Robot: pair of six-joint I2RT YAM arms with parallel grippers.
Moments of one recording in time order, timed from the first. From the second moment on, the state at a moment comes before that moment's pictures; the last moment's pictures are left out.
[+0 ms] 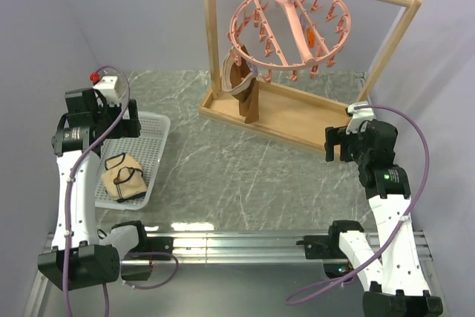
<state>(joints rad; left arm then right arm) 0.18 1.05 1.20 -0.80 0.18 0.07 -0.04 0.74 0.90 -0.69 -0.12 -0.15</state>
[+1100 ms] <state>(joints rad) 0.20 1.39 0.93 -0.91 0.05 0.39 -0.03 0.89 0.87 -0.76 -0.23 -0.28</state>
